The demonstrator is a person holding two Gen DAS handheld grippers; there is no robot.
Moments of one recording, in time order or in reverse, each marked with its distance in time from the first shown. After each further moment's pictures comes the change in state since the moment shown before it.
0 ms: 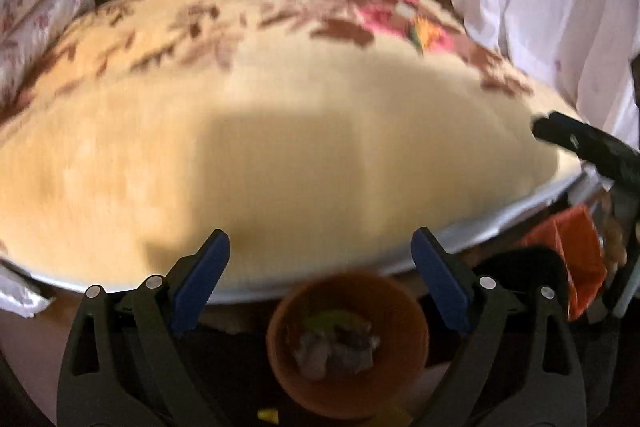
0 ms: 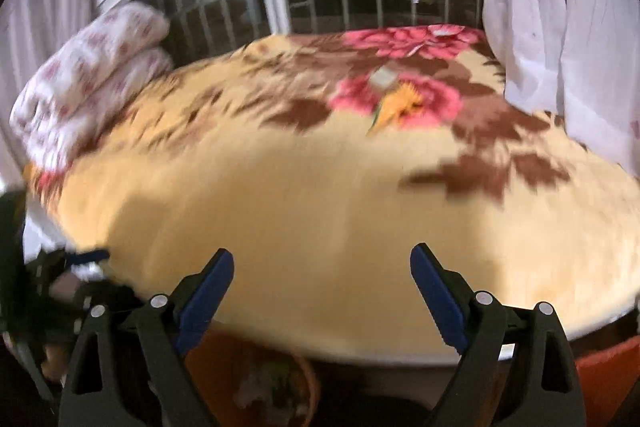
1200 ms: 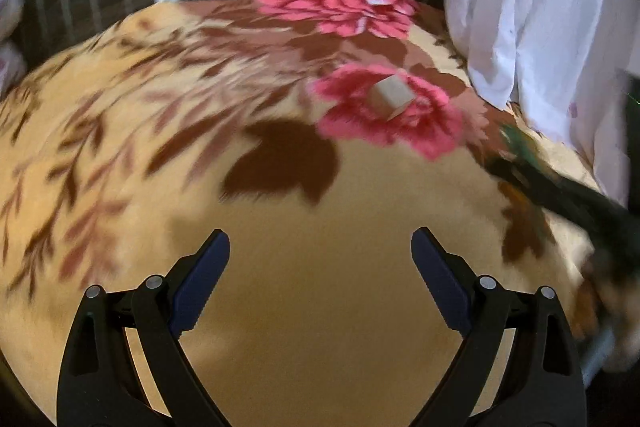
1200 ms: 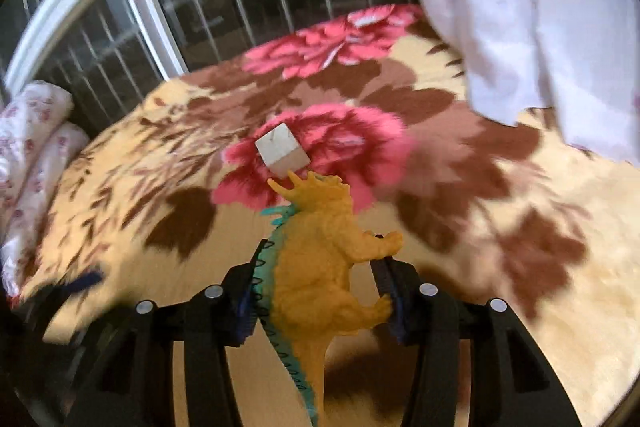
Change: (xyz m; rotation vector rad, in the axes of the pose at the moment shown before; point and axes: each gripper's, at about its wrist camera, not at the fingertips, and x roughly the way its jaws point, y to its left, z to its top) left arm 0.117 -0.057 0.175 0.075 -0.017 -0.061; right arm 0.084 -0.088 0.084 0.230 -0.009 -0.119
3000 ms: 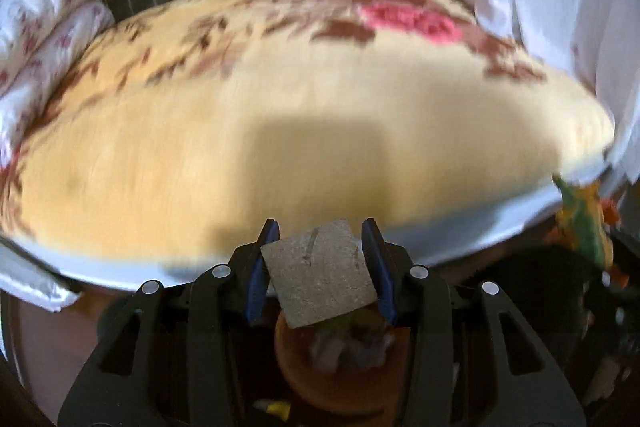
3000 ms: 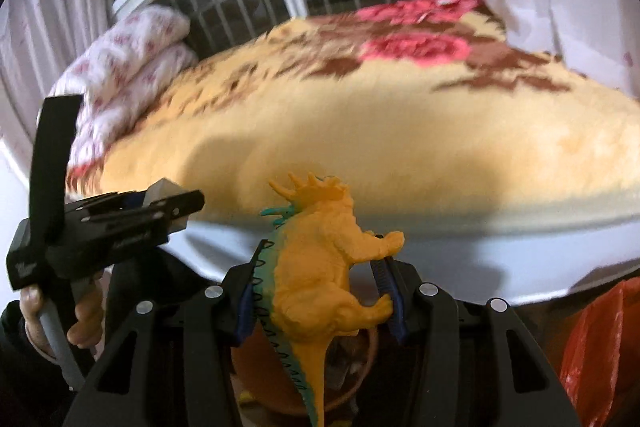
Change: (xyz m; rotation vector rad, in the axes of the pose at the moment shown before) left arm -0.132 -0.003 -0.200 -0.044 0.052 0.203; right arm -0.134 0.073 -0.223 -0.172 0.072 0.207
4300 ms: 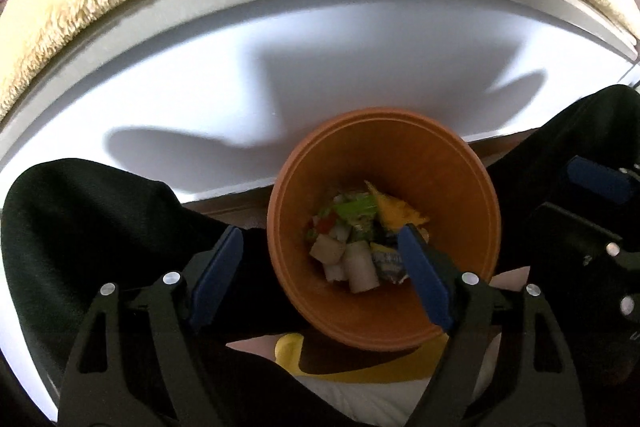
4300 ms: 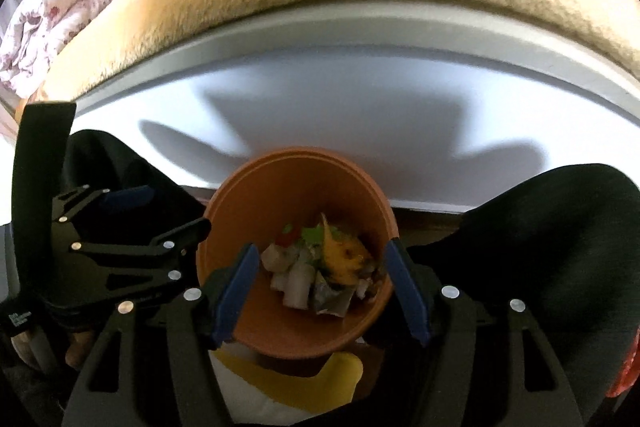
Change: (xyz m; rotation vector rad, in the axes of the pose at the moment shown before) left arm 0.095 0.006 -0.099 0.063 0.311 0.014; right arm 0.084 0.011 -0.072 0.018 0.315 -0.080
